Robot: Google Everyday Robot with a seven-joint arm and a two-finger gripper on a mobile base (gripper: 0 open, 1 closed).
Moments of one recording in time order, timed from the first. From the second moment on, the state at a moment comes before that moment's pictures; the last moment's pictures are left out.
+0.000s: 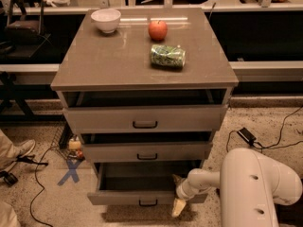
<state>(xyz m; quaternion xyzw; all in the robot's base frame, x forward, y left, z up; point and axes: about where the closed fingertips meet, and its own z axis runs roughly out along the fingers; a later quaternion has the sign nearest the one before) 0.533 -0.117 0.155 -0.66 0.71 0.13 0.19</state>
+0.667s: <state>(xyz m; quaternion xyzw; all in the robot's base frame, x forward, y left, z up) 0.482 -0.116 0.137 -0.68 0.71 0.13 0.15</state>
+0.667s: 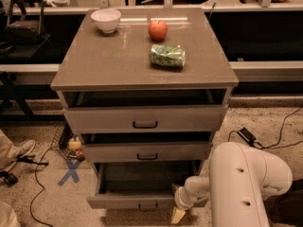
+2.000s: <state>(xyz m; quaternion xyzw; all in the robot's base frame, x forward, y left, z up) 0.453 -0.119 0.152 -0.67 0.72 0.10 0.15</state>
